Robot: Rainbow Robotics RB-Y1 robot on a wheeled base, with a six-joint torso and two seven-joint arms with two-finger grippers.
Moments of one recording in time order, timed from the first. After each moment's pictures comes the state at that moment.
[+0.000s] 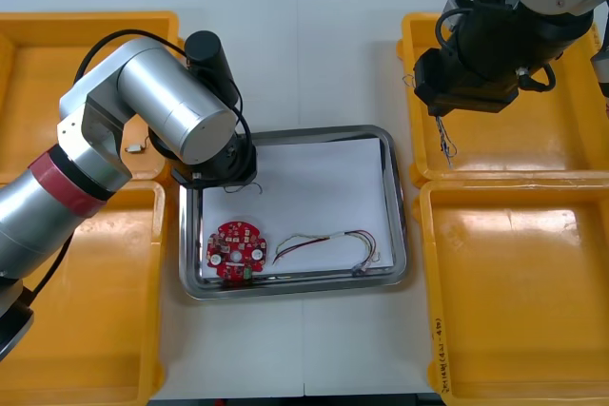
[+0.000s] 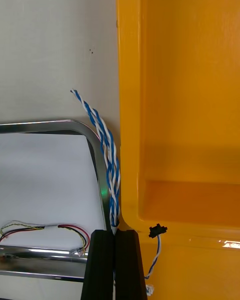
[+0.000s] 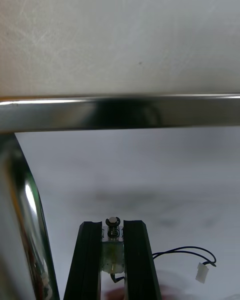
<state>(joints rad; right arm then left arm) -0.90 -0.55 0.19 -1.68 -0.81 1.92 0.95 -0.76 0.53 -0.58 -1.64 0.61 1.62 -0.72</state>
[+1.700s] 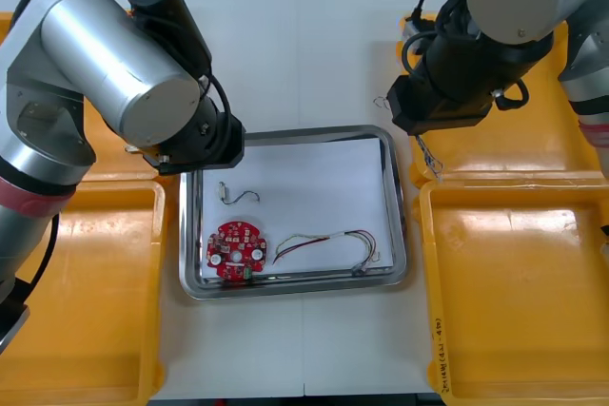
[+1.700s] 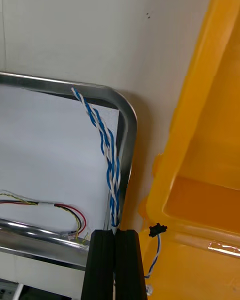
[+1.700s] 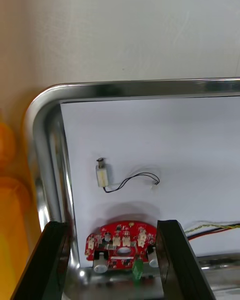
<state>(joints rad) -0.90 -0.53 0.31 -1.73 -0.83 1.92 1.07 -0.72 0.53 -0.39 -1.96 0.63 1.89 -0.72</state>
